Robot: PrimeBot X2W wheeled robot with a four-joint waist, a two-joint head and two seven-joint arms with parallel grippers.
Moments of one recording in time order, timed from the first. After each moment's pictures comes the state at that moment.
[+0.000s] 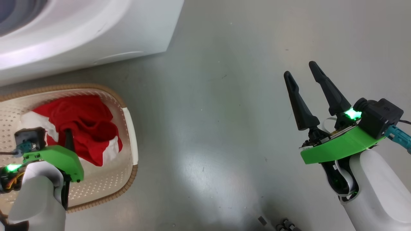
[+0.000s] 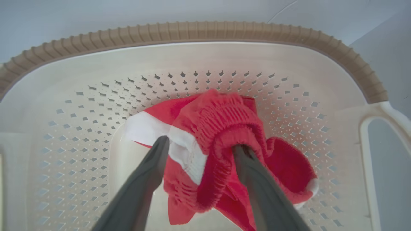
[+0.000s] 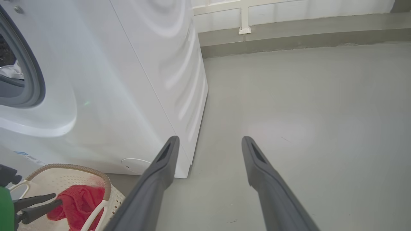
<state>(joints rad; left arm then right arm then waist) -0.77 0.16 0.14 1.20 -0.04 -0.06 -0.26 -0.42 -0.18 0.24 0.16 0.51 0.12 -0.26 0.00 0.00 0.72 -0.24</state>
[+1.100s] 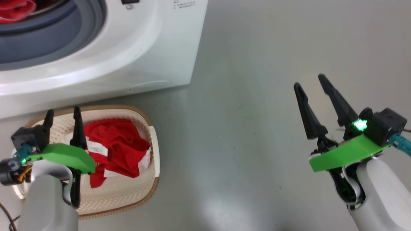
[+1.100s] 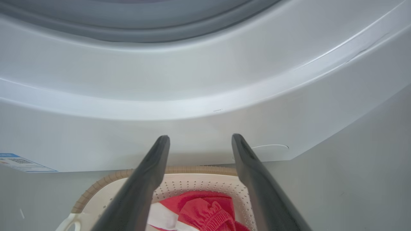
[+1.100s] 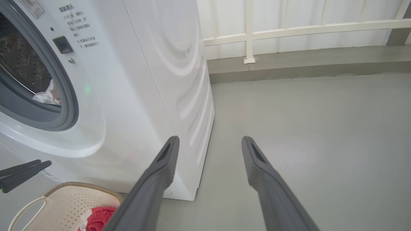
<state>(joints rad) -0.62 0.09 0.19 0.82 -0.11 -0.11 -0.26 -0.38 -0.21 0.21 0.19 0.51 0.12 -0.26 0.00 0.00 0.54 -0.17</state>
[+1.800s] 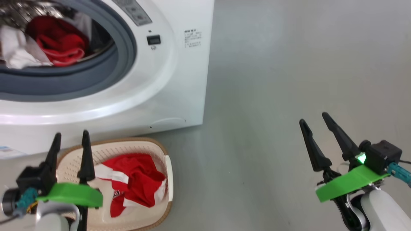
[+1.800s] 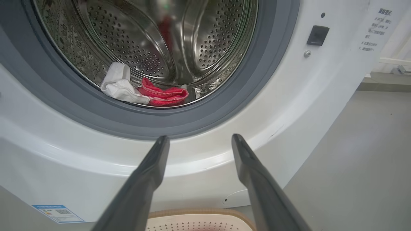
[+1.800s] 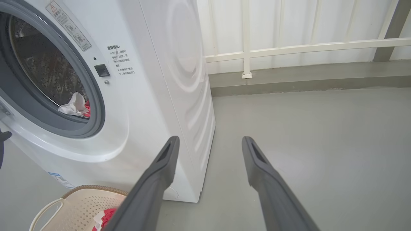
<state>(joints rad) -0.33 0.04 0.19 0.43 -0.11 -0.12 -0.26 -0.22 -0.23 0.20 0.21 0.51 0.12 -0.26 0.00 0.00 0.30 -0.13</state>
